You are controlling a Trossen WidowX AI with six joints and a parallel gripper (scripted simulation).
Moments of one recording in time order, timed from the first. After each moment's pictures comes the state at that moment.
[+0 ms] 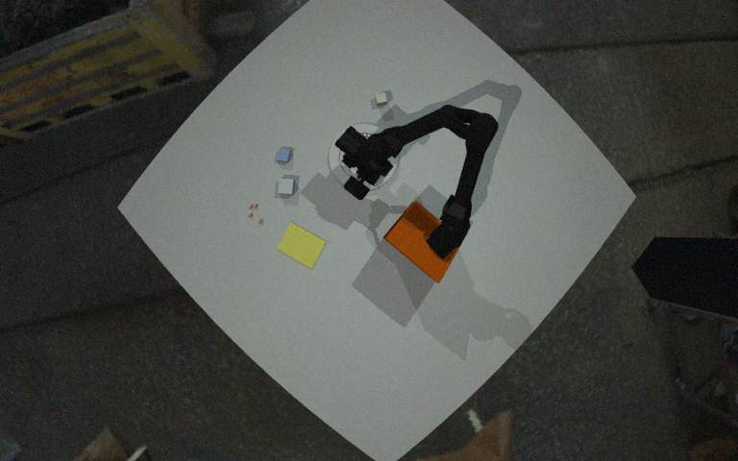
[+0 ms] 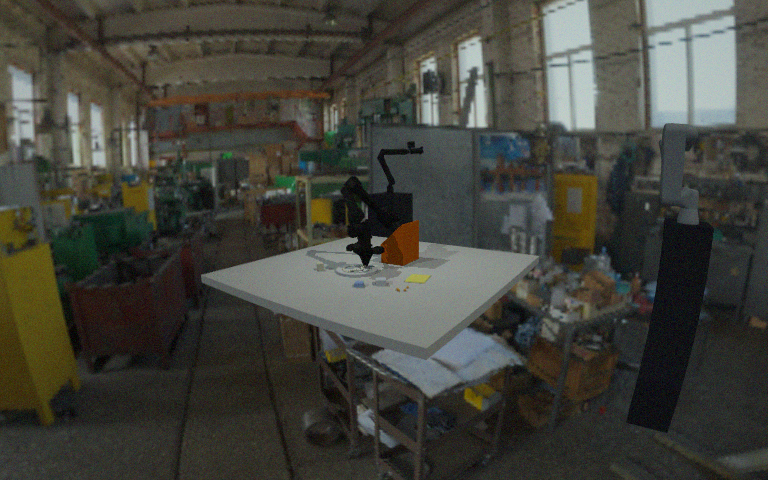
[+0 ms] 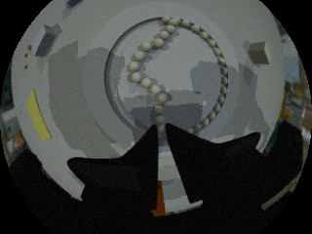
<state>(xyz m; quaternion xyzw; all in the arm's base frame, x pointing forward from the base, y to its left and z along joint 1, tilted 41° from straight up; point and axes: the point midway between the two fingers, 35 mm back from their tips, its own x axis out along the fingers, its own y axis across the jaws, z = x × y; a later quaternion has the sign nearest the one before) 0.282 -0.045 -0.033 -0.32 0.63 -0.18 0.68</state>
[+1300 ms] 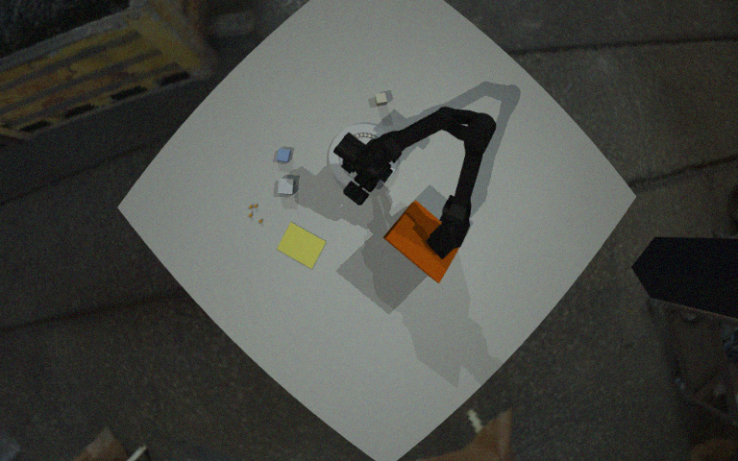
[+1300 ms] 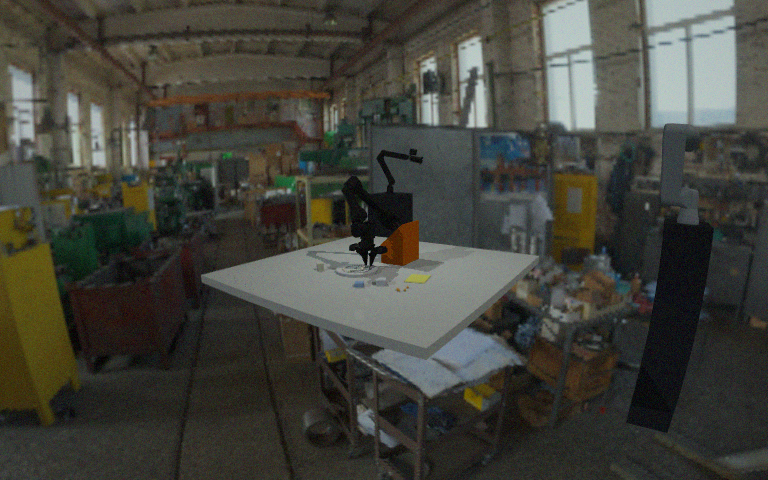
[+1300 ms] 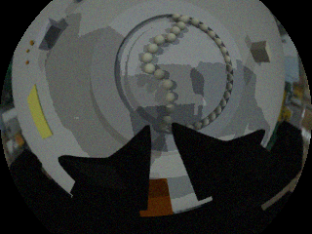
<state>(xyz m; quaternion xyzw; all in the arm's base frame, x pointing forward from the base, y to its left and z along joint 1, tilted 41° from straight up) 0.272 -0.038 -0.040 -0.32 0.63 -0.18 0.68</state>
